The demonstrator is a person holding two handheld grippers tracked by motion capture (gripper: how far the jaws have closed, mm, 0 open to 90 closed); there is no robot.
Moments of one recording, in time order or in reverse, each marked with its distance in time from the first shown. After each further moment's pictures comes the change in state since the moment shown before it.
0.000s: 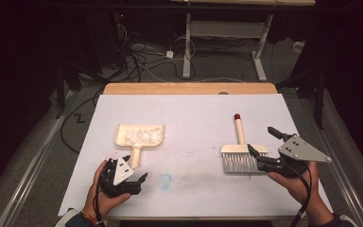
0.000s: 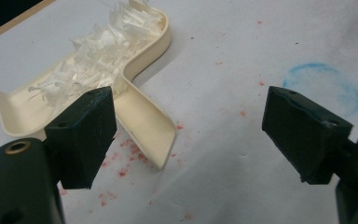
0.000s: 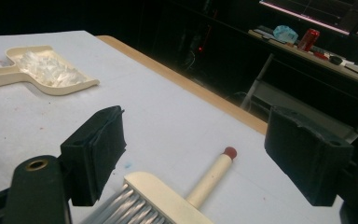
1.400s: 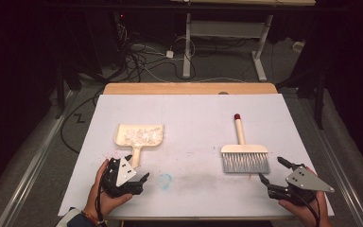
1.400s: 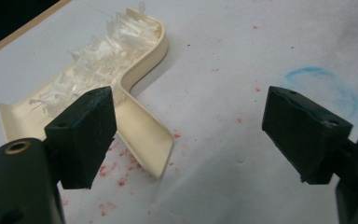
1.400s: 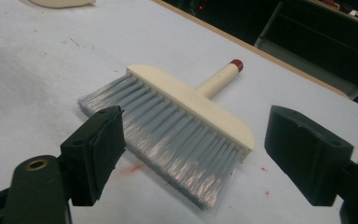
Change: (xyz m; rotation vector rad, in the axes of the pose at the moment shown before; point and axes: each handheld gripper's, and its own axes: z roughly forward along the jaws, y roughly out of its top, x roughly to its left) left arm -0.006 0.003 -0.001 0.002 0.003 0.032; right arm 0.007 -0.090 -0.028 0.130 -0.008 0.008
